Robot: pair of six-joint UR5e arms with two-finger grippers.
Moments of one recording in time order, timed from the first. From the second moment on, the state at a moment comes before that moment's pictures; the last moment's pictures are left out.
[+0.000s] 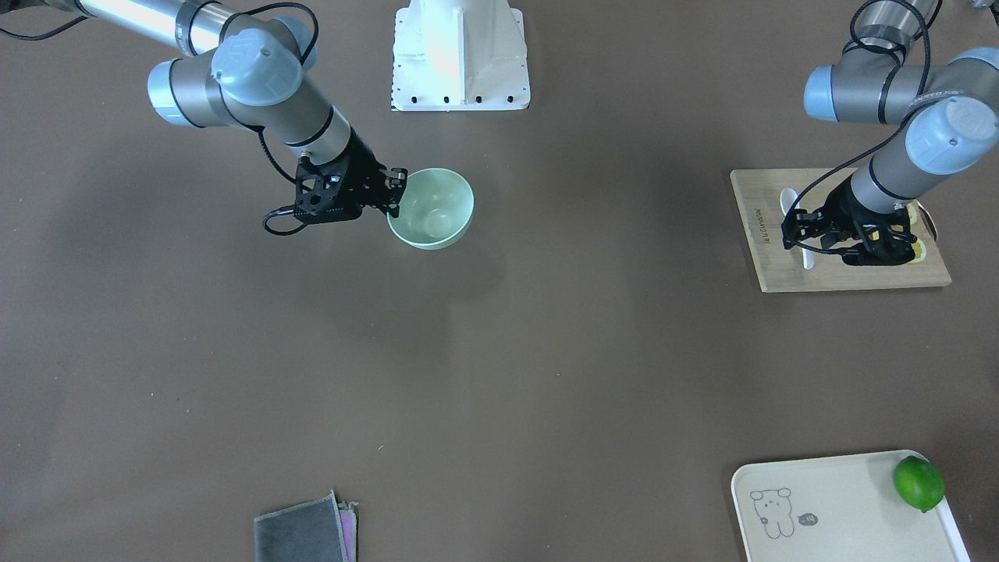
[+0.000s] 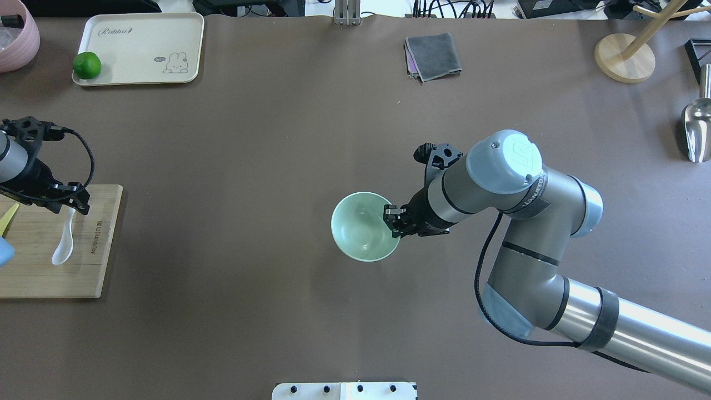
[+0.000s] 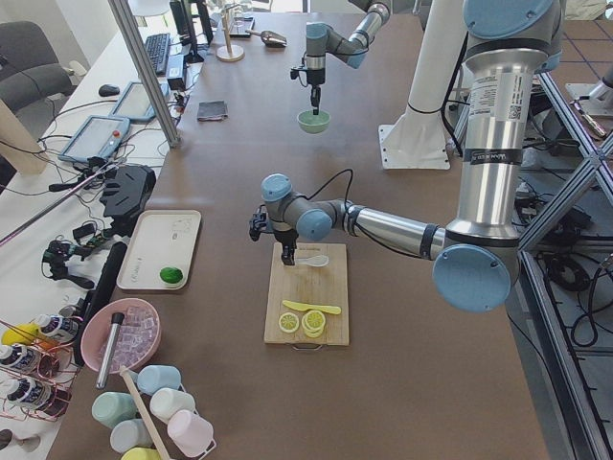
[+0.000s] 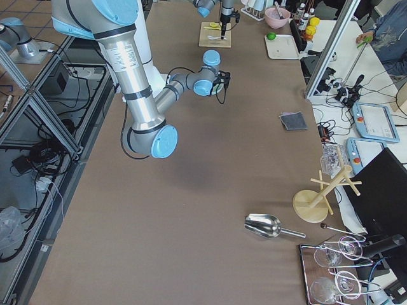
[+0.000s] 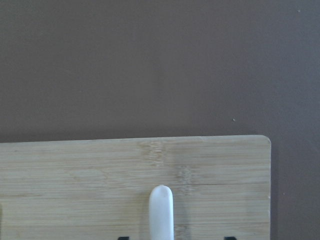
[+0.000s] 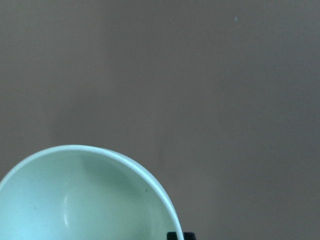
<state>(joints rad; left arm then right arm) -0.95 -1.61 -1.68 -1.87 -2.22 -0.71 0.51 -1.10 1.75 -1.18 2.03 1.43</state>
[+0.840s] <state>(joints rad) -0.94 -1.61 -1.66 -1.87 -2.22 -0.71 0.39 -1.04 1.73 -1.28 1.95 1.44</state>
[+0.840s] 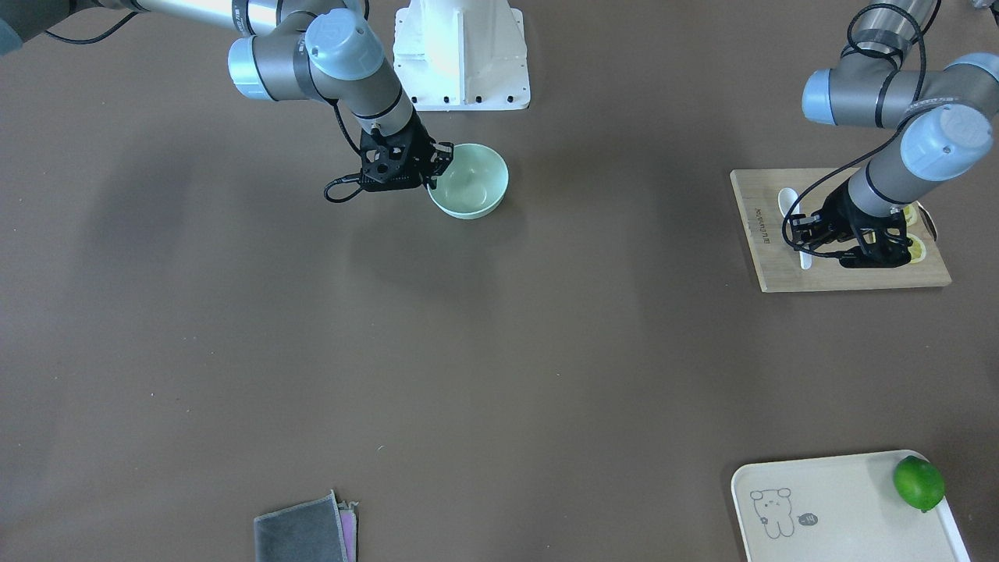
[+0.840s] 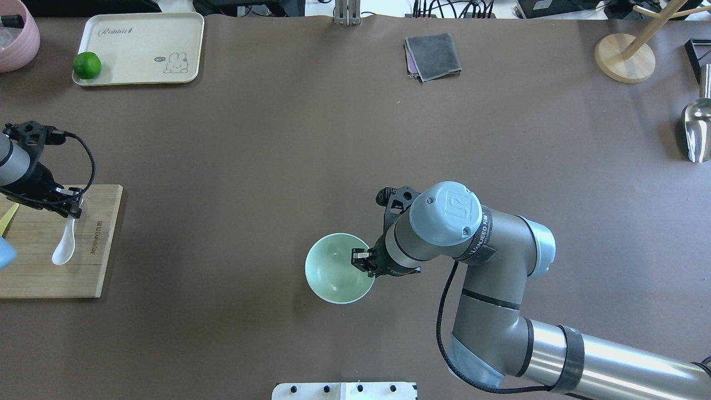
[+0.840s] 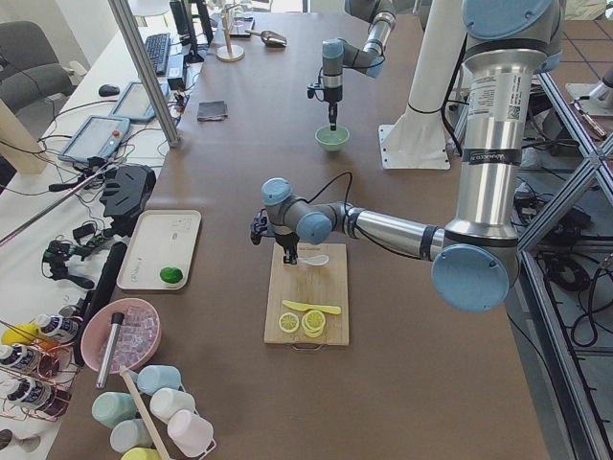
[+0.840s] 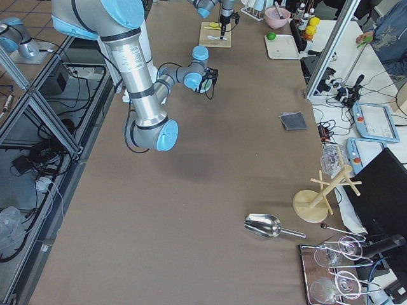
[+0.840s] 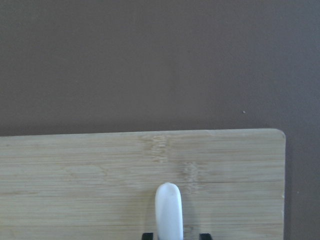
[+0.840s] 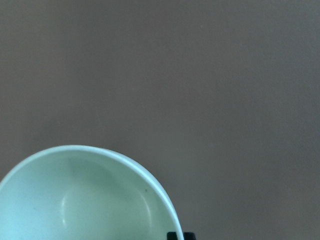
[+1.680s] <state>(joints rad) -0.94 -1.69 -1.68 -1.85 -2.23 -0.79 0.53 -1.17 1.90 -1.30 2.06 1.40</state>
